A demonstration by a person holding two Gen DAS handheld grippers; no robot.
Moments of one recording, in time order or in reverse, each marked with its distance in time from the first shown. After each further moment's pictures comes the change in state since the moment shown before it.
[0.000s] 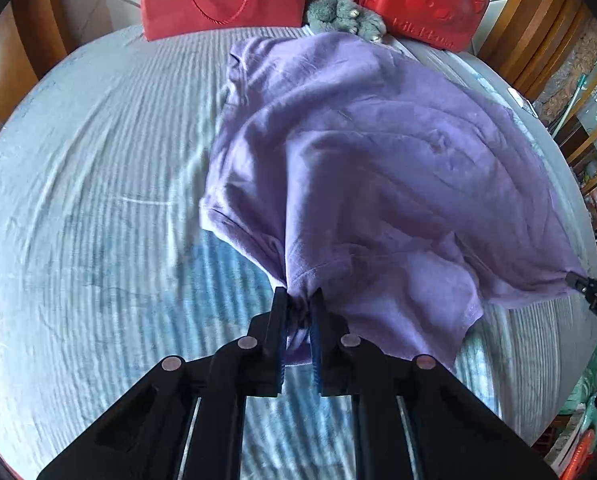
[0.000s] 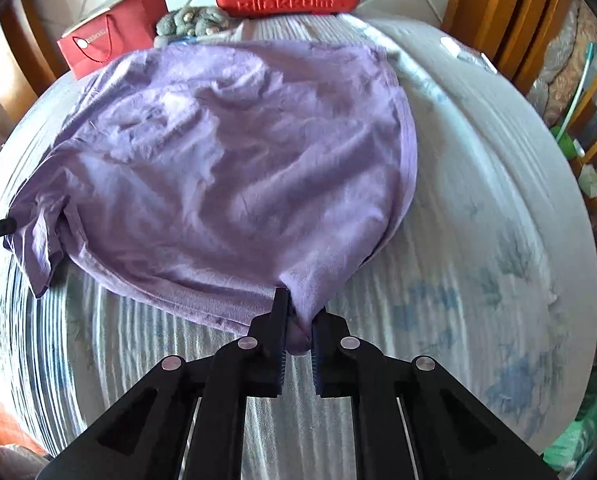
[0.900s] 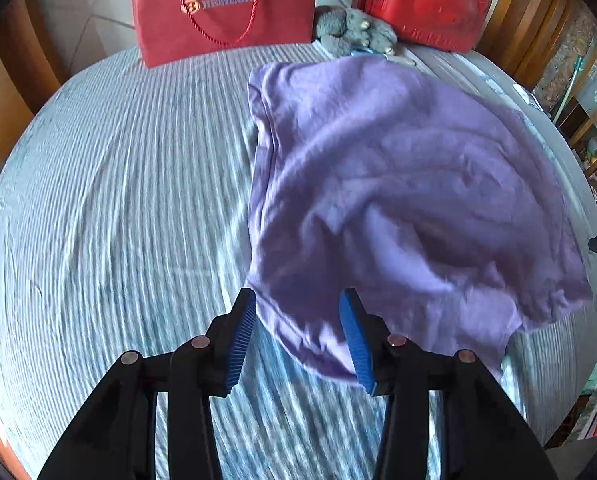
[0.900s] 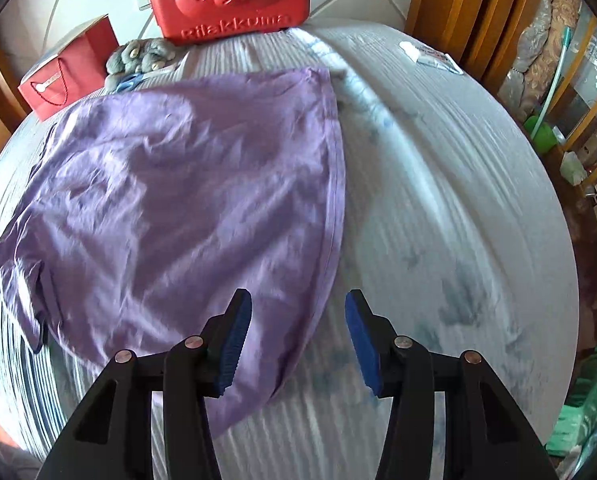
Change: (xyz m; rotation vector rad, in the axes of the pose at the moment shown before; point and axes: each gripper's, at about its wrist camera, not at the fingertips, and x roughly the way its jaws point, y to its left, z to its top) left arm 0.019 0.034 0.033 0.072 0.025 -0.006; right arm 0.009 -0.048 0.034 0.086 0.011 -0.039
